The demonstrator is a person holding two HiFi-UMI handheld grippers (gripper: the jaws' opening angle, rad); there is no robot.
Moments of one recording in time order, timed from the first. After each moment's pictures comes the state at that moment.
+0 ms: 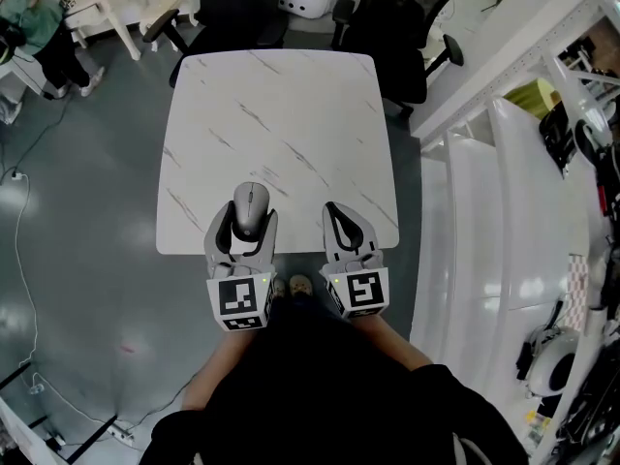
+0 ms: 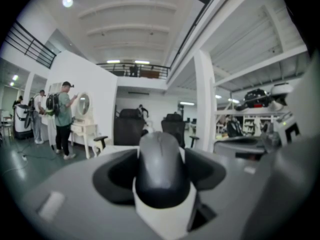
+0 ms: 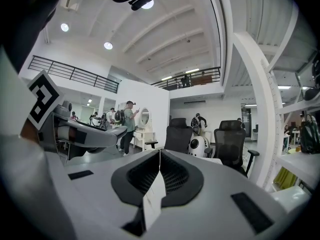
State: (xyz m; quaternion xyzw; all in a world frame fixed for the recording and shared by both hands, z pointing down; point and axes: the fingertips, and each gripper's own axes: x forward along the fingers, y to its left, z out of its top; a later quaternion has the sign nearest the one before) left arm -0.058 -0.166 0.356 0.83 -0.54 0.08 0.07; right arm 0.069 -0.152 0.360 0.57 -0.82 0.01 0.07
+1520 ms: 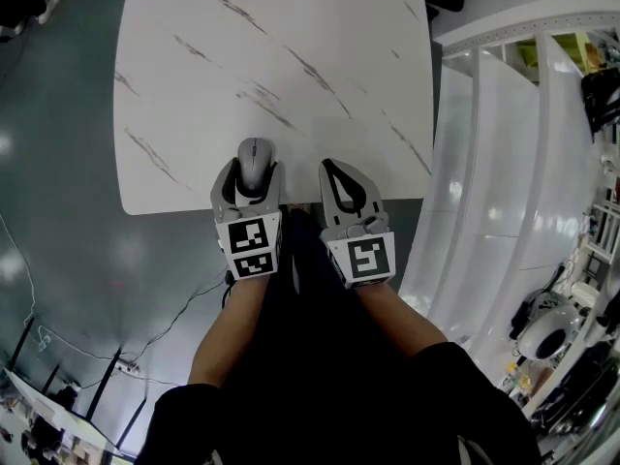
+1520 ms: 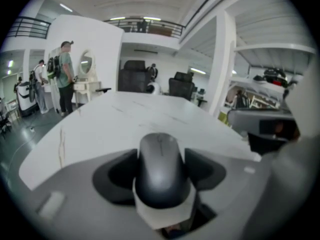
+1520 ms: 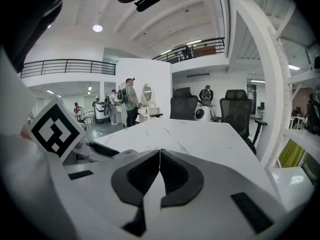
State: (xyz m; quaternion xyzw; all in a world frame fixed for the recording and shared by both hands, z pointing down) left arm -0.053 -0.188 0.578 0.78 -0.52 0.23 0.24; right arm 0.053 -0.174 0.507 0.54 -0.82 0.12 0.16
